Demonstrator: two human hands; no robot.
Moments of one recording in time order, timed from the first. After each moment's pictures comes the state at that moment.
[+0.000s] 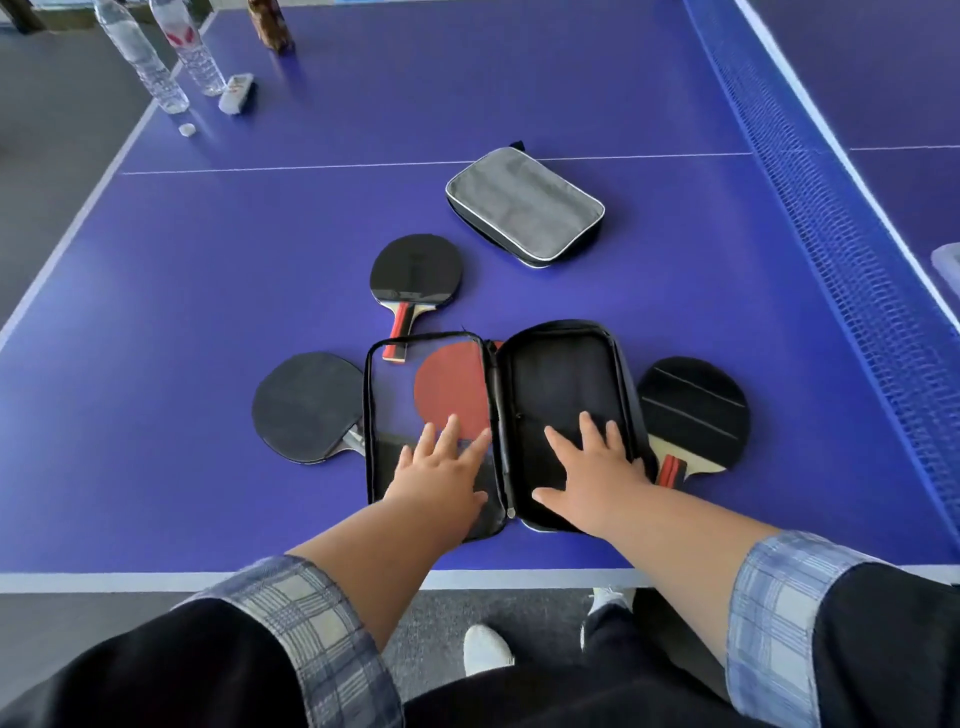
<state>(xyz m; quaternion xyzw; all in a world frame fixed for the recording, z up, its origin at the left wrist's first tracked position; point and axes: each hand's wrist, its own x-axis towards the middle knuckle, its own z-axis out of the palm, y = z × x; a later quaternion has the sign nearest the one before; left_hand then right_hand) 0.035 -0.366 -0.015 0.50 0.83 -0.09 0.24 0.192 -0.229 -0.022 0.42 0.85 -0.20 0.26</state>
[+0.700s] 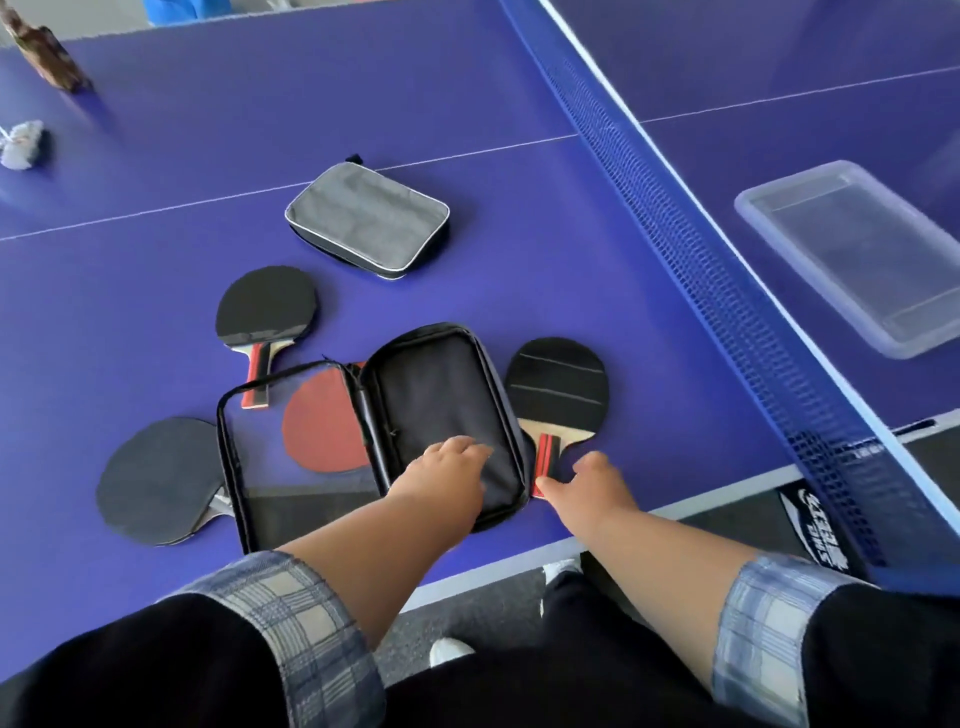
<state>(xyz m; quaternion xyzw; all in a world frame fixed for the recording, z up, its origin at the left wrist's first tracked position) 0.128 -0.273 -0.003 0.62 0.73 -0.04 0.28 0.308 -0.210 -0.015 0.71 0.59 -0.38 0.04</state>
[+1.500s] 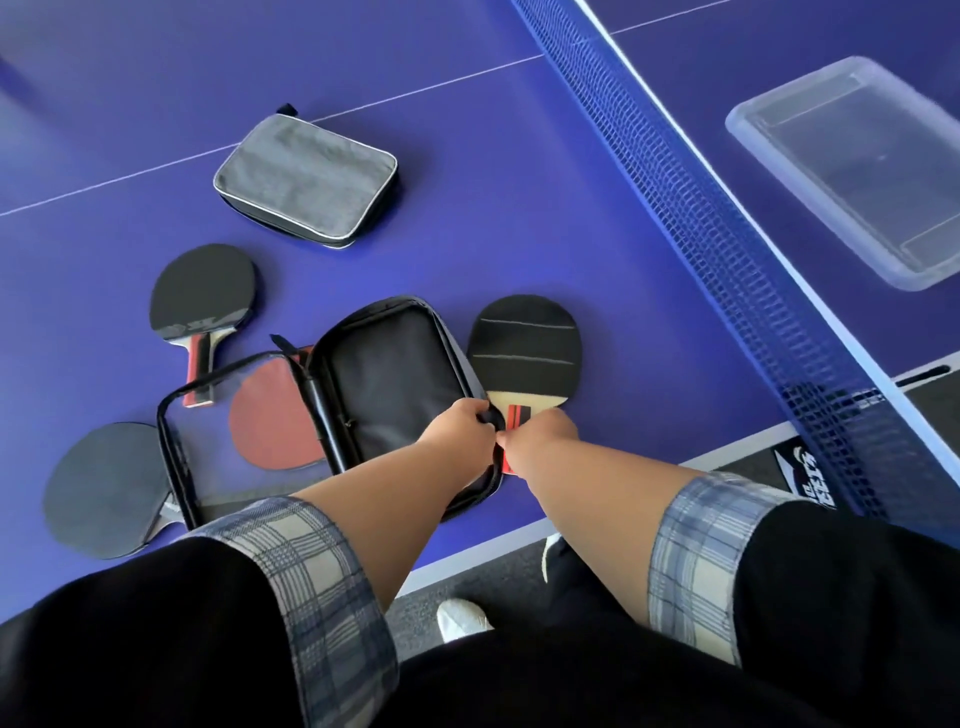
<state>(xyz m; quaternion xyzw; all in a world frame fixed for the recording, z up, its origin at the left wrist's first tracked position) 0.174 -0.205 -0.029 0.38 0.78 0.13 0.48 0.273 -0.172 -0.032 0.77 0.43 -0.47 0.04</state>
